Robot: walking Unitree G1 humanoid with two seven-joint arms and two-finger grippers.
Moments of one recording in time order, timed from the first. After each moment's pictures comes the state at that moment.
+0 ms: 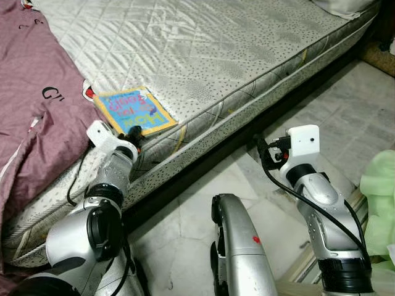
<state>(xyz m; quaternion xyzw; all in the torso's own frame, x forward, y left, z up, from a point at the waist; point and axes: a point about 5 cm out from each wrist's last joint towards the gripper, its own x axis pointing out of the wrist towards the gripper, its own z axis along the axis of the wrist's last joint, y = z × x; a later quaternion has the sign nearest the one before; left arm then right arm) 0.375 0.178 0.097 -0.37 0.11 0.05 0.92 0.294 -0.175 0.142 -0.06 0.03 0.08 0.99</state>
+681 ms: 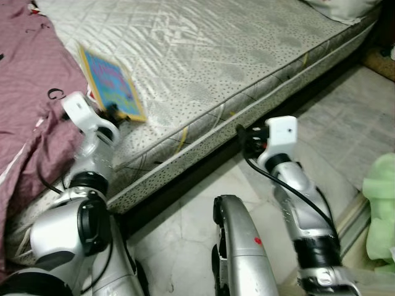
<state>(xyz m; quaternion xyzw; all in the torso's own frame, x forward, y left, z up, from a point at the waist) 0.389 0.217 0.152 -0.21 -0.01 0.06 0.98 0.325 -0.136 0.137 -0.01 0.01 0.10 1.00</state>
